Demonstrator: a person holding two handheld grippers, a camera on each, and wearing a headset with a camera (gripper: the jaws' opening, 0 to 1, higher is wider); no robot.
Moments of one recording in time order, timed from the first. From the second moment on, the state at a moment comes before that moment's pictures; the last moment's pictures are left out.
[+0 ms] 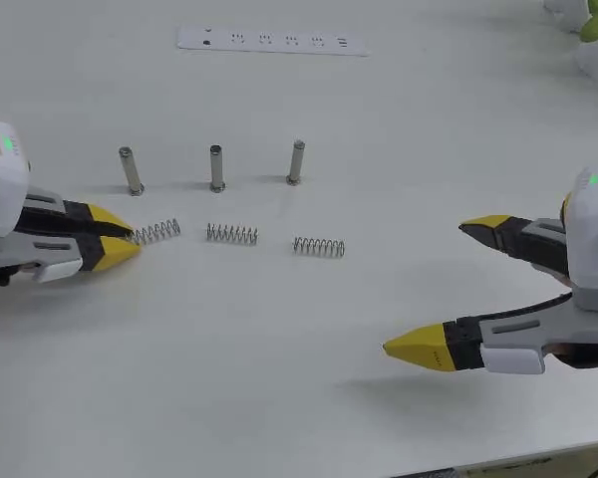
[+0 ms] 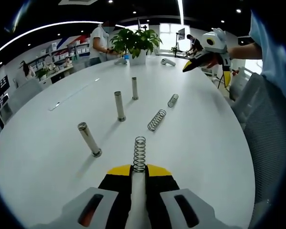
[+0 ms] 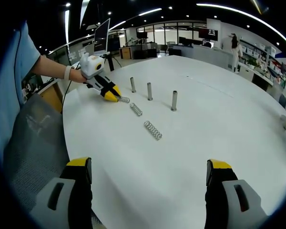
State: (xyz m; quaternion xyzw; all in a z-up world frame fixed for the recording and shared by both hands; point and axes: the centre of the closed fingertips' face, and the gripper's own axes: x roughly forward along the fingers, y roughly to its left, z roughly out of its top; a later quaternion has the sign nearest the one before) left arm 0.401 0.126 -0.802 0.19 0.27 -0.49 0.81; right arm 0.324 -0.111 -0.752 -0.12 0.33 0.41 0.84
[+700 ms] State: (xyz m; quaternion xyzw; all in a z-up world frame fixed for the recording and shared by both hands) left arm 0.392 0.118 -0.783 0.18 0.25 -0.50 0.81; right arm 0.325 -0.106 -0.751 -0.12 0.33 0.42 0.84
